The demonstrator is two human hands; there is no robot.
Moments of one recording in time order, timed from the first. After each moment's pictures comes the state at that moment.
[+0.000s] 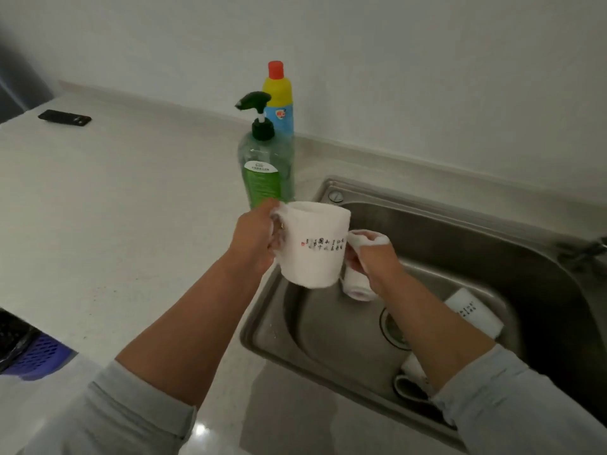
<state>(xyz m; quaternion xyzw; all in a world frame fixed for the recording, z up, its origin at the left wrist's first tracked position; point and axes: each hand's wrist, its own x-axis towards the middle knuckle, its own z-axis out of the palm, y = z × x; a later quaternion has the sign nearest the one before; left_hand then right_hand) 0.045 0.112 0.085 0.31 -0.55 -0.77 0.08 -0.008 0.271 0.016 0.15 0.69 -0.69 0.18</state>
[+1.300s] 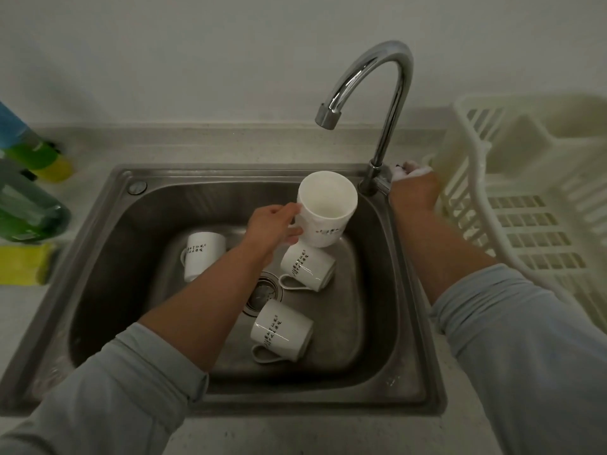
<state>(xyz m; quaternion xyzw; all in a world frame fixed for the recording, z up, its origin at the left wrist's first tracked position) -0.039 0.430 0.005 0.17 -0.72 -0.65 -0.17 -0.078 0.650 0.013 0.33 0.81 -0.46 -0.13</state>
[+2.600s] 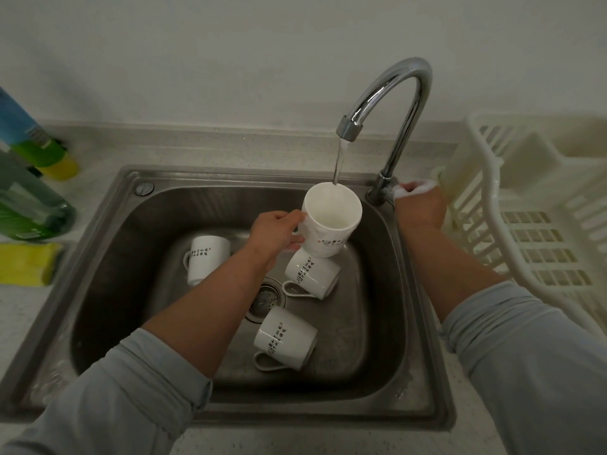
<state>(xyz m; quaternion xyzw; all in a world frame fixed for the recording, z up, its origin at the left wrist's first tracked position) -0.043 0.416 0.005 0.16 -0.73 -0.65 -0.18 -0.066 0.639 0.015 0.30 0.86 -0.38 -0.14</state>
